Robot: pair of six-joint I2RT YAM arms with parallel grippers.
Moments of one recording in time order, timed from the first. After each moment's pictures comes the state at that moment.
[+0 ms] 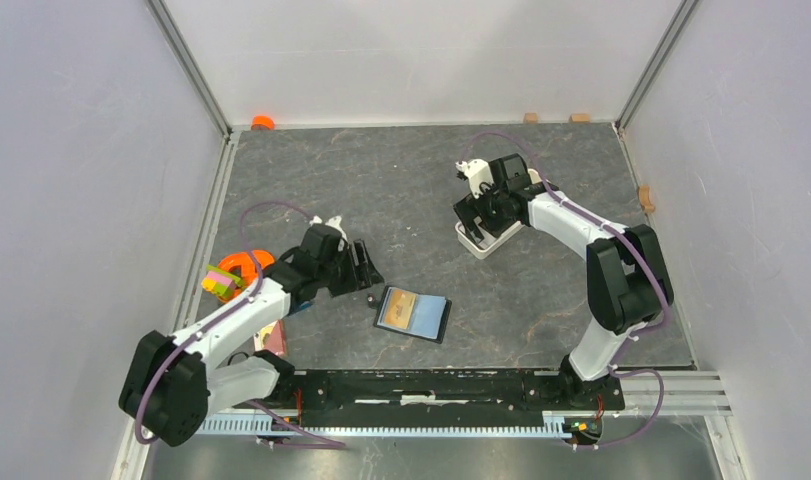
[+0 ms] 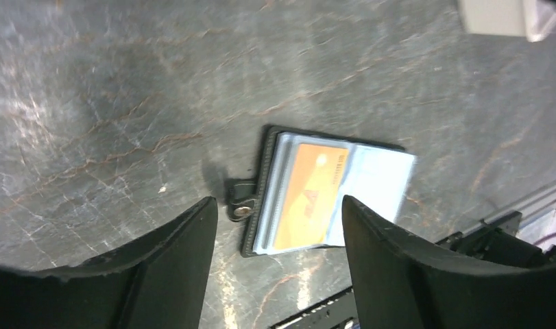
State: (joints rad) left arm -0.51 1.14 0.56 -0.29 0.15 -0.71; right arm 0.37 1.73 1.18 -0.41 -0.16 -0.28
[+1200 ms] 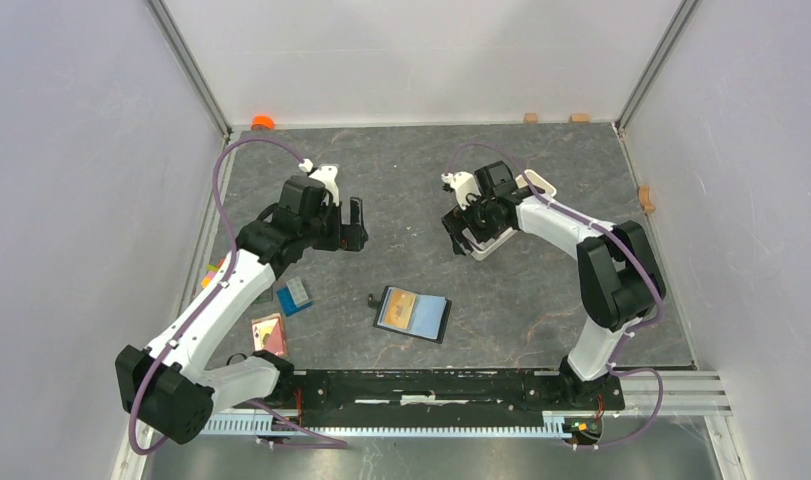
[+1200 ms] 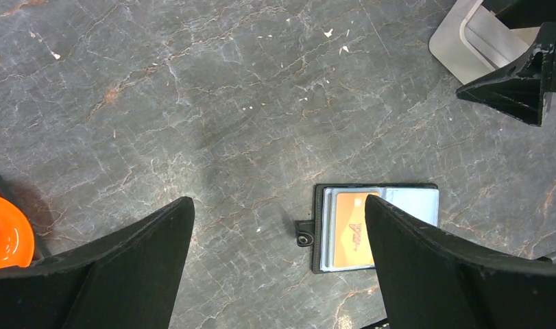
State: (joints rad) left arm -0.44 1.14 1.03 -0.63 -0.02 -0.29; right arm 0.42 1.77 1.18 -0.46 -0.28 -0.26
